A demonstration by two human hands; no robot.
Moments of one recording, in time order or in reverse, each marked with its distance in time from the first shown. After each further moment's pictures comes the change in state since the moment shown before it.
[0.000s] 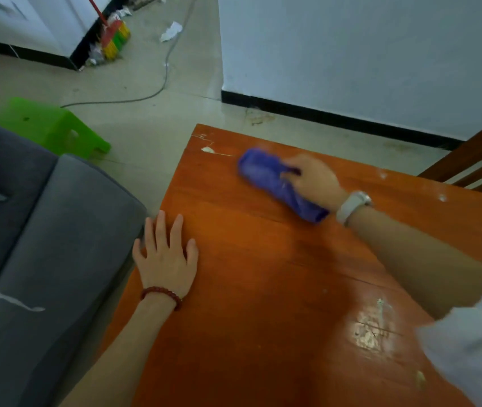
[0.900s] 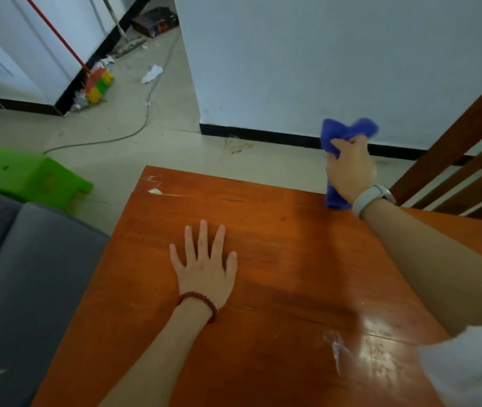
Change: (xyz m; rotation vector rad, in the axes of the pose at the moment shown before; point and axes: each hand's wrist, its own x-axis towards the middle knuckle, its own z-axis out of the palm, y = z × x) left_hand 0.021 0.151 0.018 0.108 -0.155 0.176; right_hand 0.009 0.115 -0.086 -0.005 0.429 0.439
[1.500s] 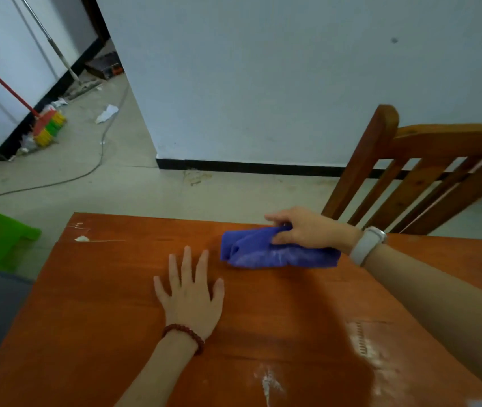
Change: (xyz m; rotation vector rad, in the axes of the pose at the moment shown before) left_hand 0.001 0.094 -0.008 -0.111 -0.003 0.062; right_hand -0.021 0.062 -0.067 -0.002 -0.780 -0.343
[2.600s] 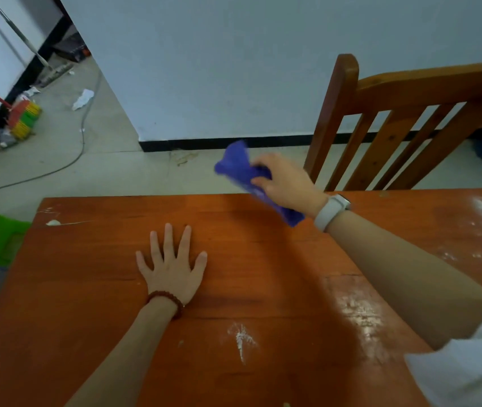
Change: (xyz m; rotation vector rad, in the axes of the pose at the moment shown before) left_hand 0.001 0.007 0.017 0.112 -0.075 0.016; right_hand -0.013 0.016 0.008 0.058 0.575 -0.030
